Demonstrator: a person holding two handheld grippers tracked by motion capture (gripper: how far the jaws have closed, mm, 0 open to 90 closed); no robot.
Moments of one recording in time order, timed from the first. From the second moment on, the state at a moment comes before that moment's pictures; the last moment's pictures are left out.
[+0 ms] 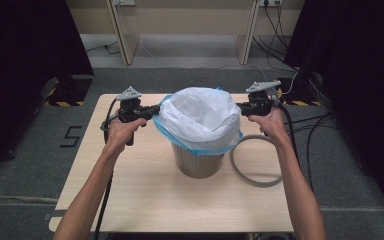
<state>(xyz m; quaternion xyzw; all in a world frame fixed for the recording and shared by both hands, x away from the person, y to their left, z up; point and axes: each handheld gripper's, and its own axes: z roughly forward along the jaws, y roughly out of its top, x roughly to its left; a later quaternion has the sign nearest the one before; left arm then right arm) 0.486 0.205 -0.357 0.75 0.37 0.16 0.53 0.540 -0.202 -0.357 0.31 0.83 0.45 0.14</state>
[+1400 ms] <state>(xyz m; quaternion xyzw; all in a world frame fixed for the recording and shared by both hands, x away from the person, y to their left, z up) 0.363 0.216 -0.342 0.73 0.30 0.15 0.60 0.471 -0.182 -0.294 0.33 0.80 0.46 0.19</state>
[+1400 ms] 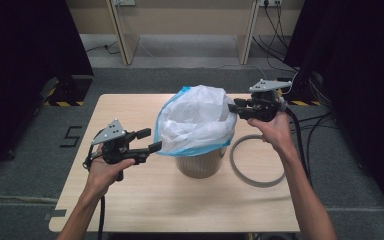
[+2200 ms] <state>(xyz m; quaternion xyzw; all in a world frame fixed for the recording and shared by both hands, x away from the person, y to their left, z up) 0.400 0.232 -0.325 0.69 0.35 0.16 0.61 0.448 -0.174 -0.294 0.32 0.81 0.44 0.21</state>
